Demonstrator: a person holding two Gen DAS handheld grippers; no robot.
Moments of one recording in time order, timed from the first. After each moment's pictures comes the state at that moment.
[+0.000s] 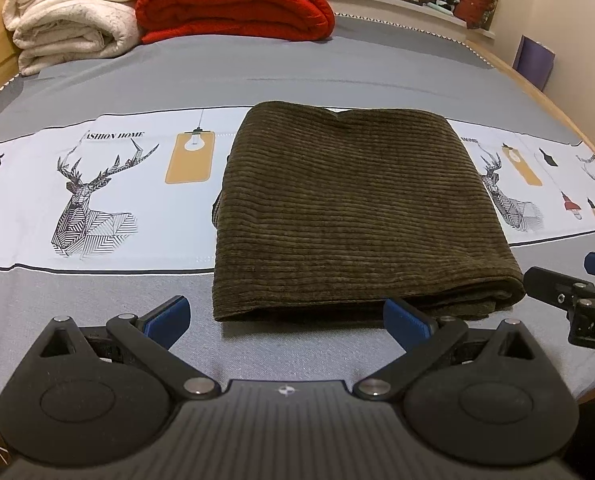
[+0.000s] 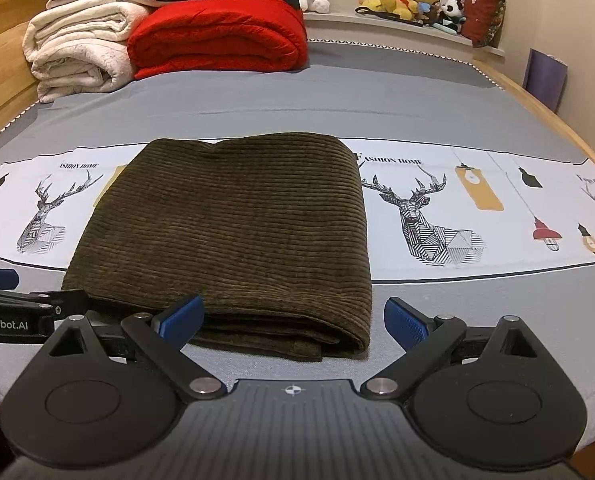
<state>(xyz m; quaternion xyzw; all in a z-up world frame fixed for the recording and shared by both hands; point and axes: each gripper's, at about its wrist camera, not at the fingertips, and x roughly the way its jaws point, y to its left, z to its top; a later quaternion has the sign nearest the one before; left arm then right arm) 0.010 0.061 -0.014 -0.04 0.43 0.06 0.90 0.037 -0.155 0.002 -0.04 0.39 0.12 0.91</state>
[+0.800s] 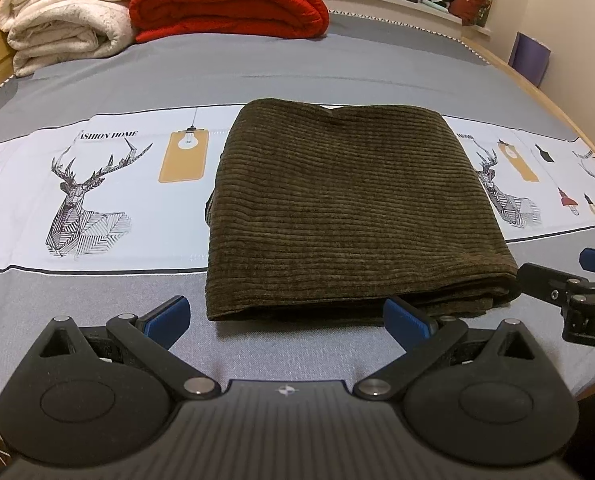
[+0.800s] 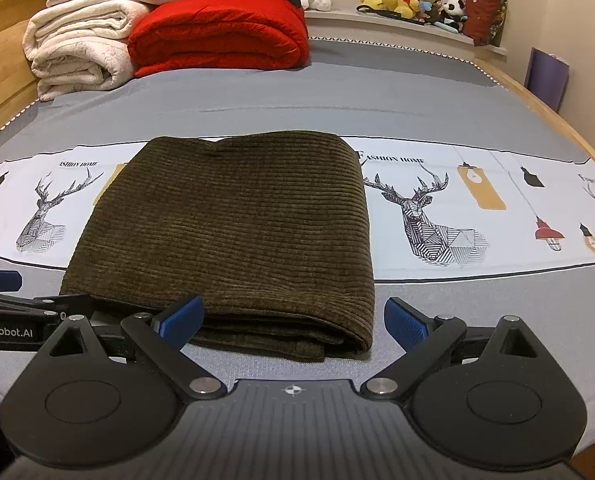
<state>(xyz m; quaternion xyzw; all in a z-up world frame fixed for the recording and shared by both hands) 0.011 0.057 -0.017 -0.04 0.43 0.06 0.90 0.038 -0.152 0.001 -0.04 0.40 0.12 0.91</state>
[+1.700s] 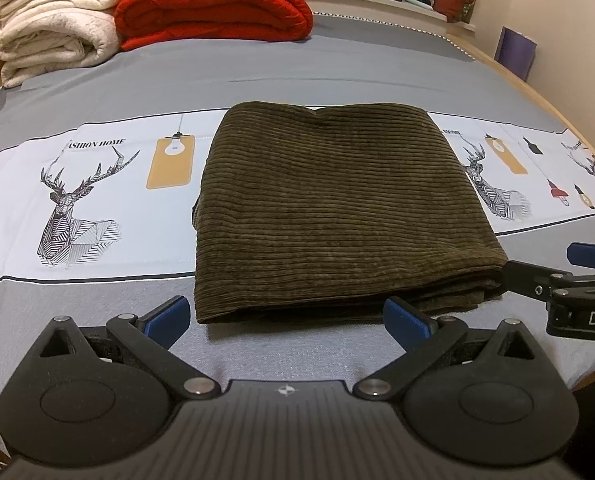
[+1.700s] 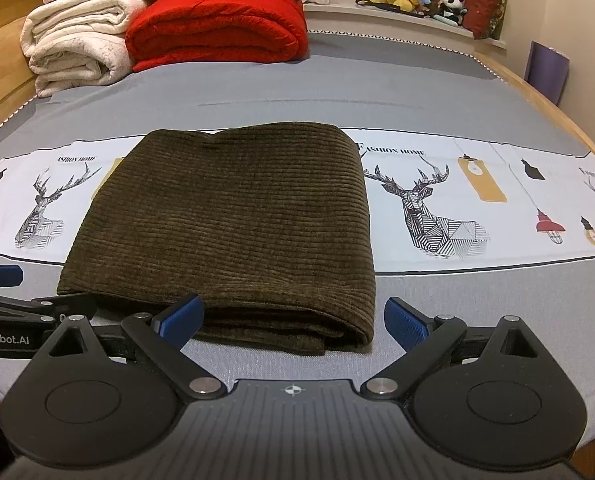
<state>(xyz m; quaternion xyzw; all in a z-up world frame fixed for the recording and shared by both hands) 0.009 0.054 -0.018 -0.03 0.43 0.04 0.90 0.040 -0.153 -0.004 -0.04 0.40 0.12 0.91</state>
